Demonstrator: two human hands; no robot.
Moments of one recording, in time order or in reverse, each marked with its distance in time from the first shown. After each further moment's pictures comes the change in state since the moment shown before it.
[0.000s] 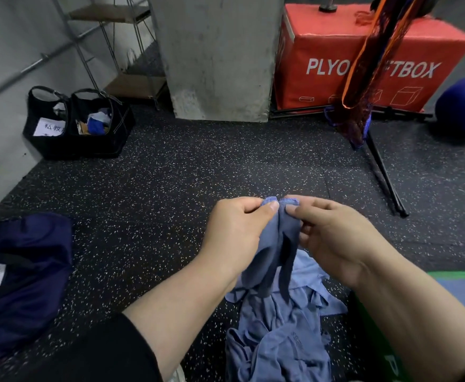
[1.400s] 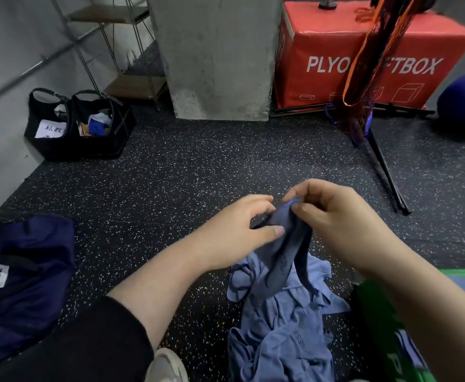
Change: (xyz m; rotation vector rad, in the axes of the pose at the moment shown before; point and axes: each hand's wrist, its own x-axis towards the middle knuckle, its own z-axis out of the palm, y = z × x) left_hand 0.012 0.014 -0.026 0.617 -0.433 0.158; right_hand -0.011 -0.018 -0.006 -0.902 -0.046 -0.442
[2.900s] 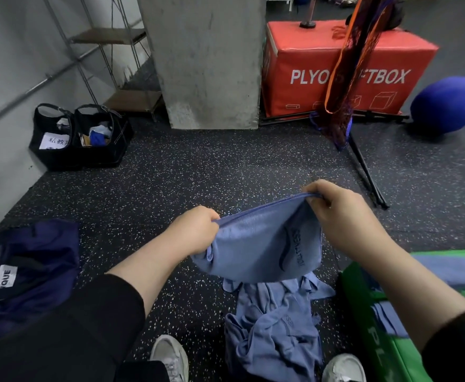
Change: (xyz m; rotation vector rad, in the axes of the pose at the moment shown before) left_hand -0.032 -0.033 0.001 0.259 0.107 -0.440; right_hand -0.051 0.018 -0.029 -0.392 0.228 0.031
